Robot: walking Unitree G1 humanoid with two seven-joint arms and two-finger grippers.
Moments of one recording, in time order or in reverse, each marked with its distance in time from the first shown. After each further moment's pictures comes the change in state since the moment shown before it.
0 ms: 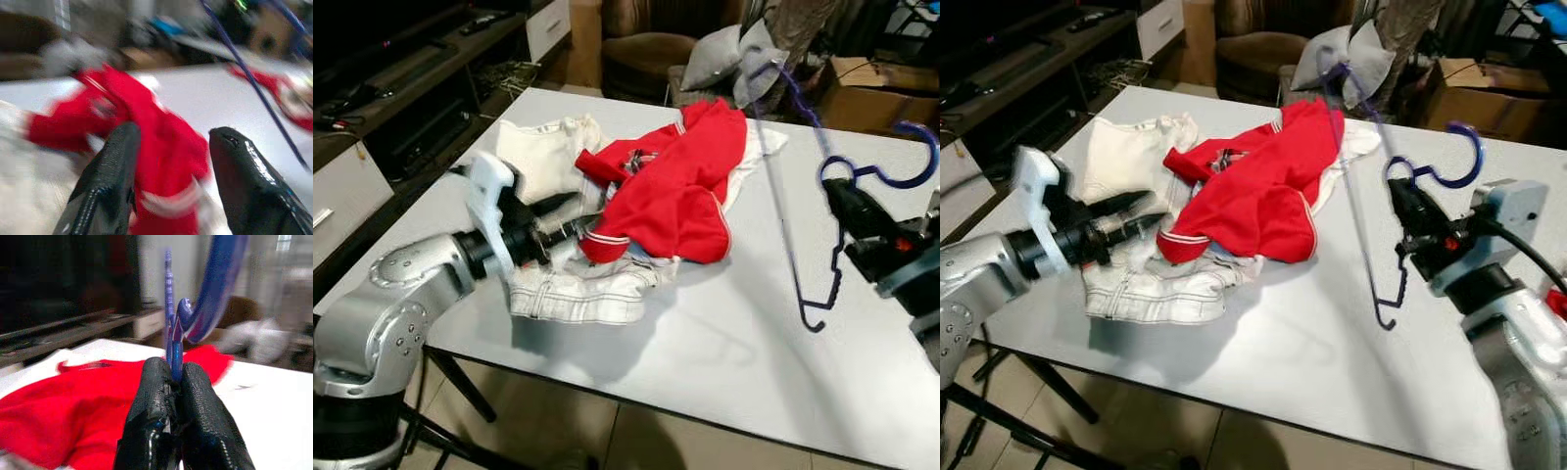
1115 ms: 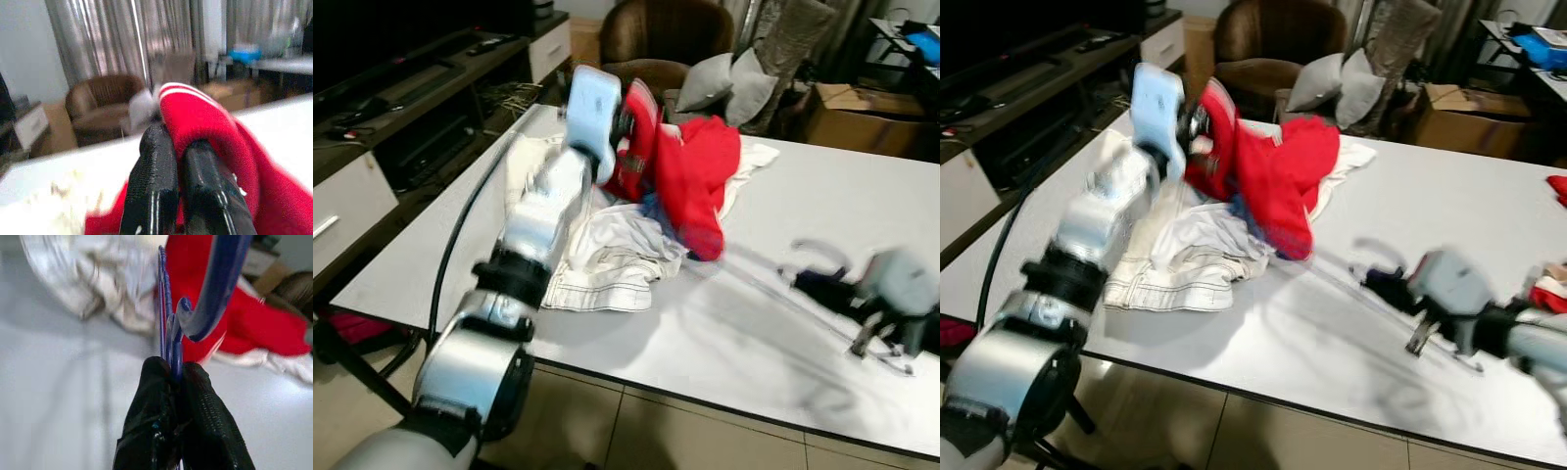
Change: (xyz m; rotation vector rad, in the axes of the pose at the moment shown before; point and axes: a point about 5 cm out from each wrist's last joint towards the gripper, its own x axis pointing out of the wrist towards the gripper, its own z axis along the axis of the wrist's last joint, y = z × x) left arm 0.138 0.012 -0.010 0.275 -0.038 0.267; right arm -0.026 -0.025 -0.019 -0.490 0.389 0.576
